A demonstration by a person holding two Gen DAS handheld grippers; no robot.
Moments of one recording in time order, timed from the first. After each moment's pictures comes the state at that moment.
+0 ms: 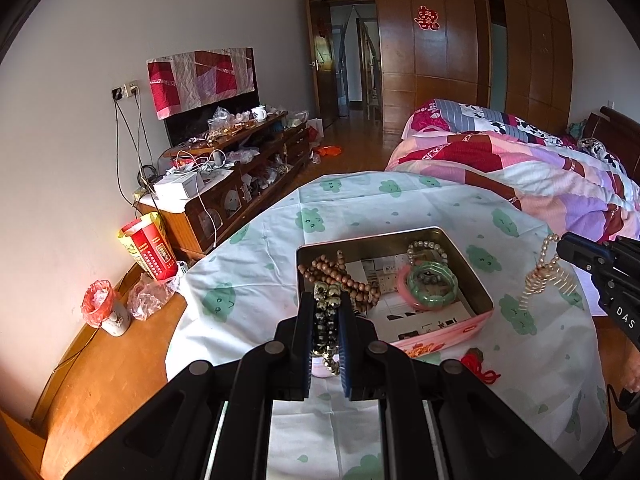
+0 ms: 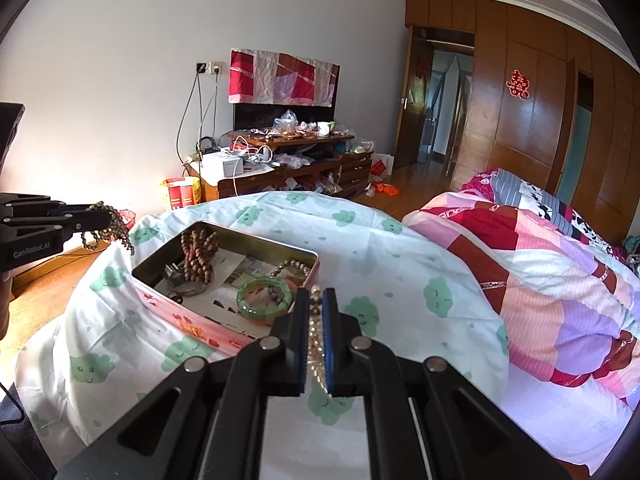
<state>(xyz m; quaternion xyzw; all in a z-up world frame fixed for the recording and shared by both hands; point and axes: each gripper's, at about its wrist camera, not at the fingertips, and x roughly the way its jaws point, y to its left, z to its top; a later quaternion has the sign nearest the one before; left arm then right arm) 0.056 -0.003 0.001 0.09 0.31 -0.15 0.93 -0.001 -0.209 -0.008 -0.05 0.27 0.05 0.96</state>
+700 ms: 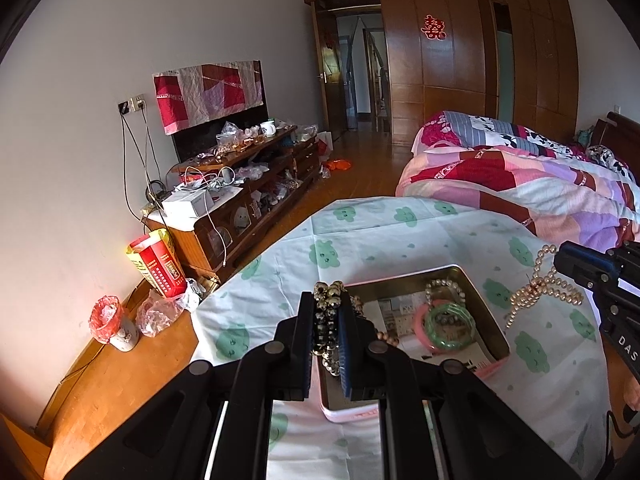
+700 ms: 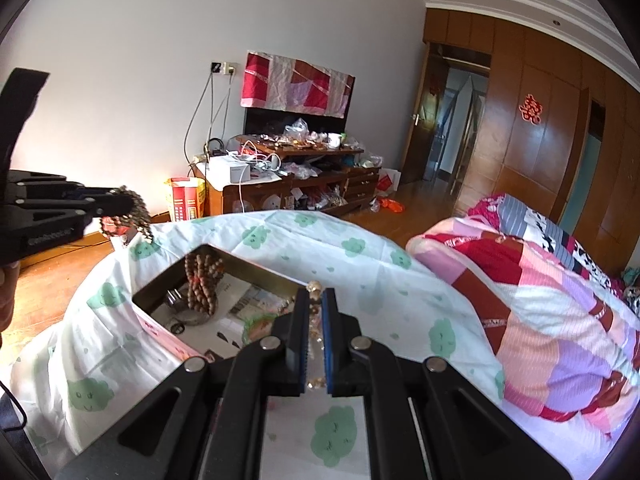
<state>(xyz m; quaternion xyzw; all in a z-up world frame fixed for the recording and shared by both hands) 0.092 -0.008 0.025 0.10 0.29 -0.13 0.94 0.028 -0.184 0.016 -0.09 0.25 0.07 0.96</state>
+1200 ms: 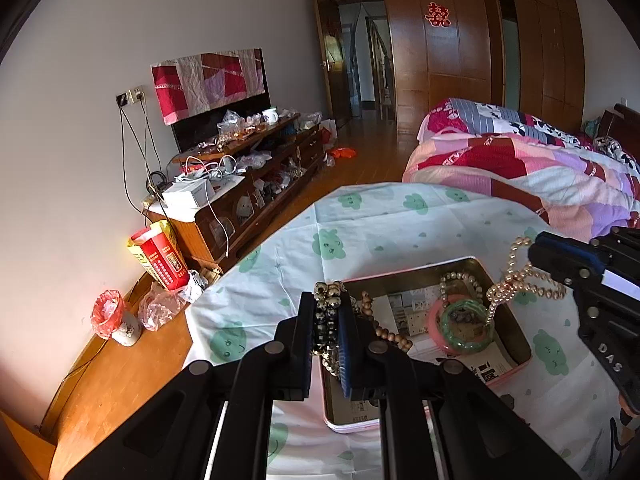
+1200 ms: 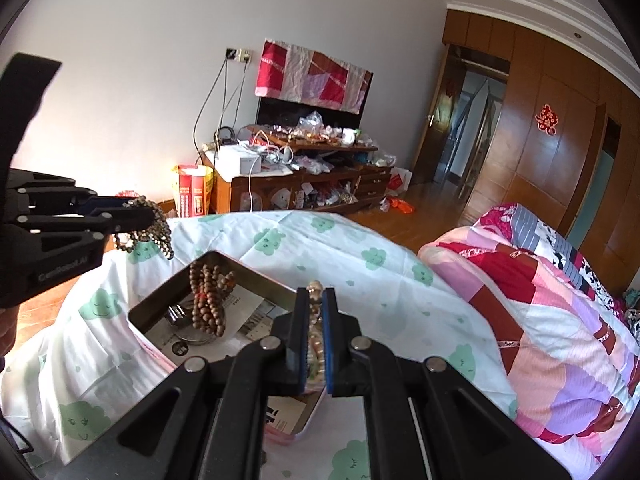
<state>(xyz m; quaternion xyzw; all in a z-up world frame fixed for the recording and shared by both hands) 0.117 -0.017 0.002 0.11 0.31 -0.12 0.94 0.066 -0.157 0.006 -0.12 0.27 0.08 0.95</state>
